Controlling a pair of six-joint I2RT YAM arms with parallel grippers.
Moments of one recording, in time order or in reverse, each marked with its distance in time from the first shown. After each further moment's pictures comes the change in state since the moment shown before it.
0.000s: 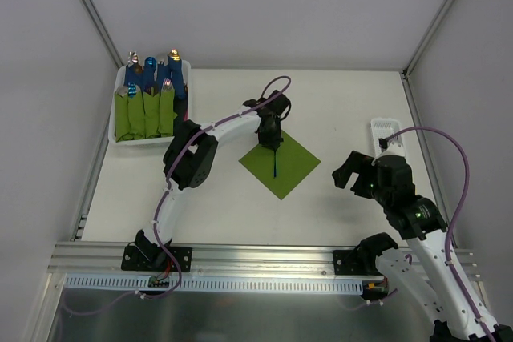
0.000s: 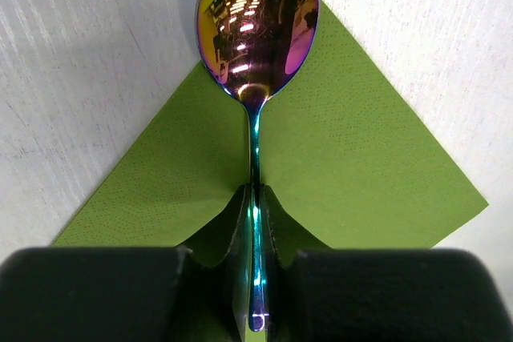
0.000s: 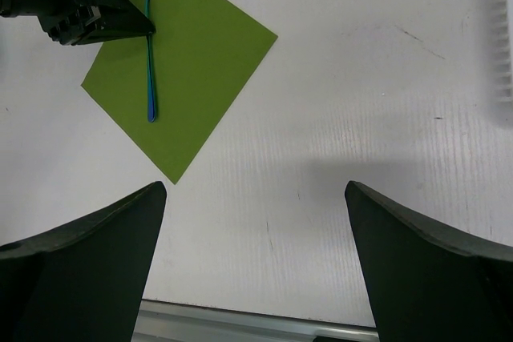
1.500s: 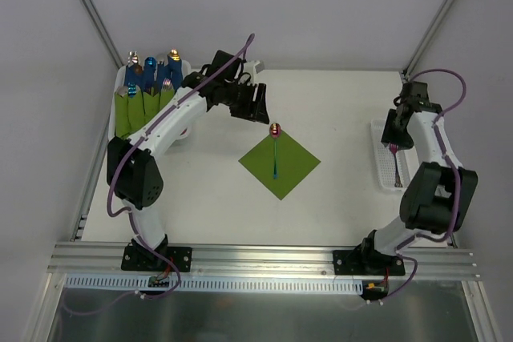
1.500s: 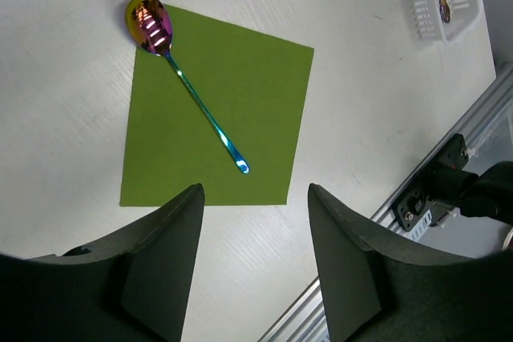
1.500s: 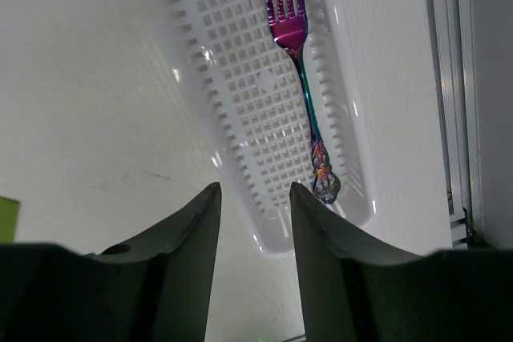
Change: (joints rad) left arm 0.195 -0.461 -0.090 -0.046 0.462 0.450; right arm -0.552 0.969 0.567 -0.045 0.042 -0.465
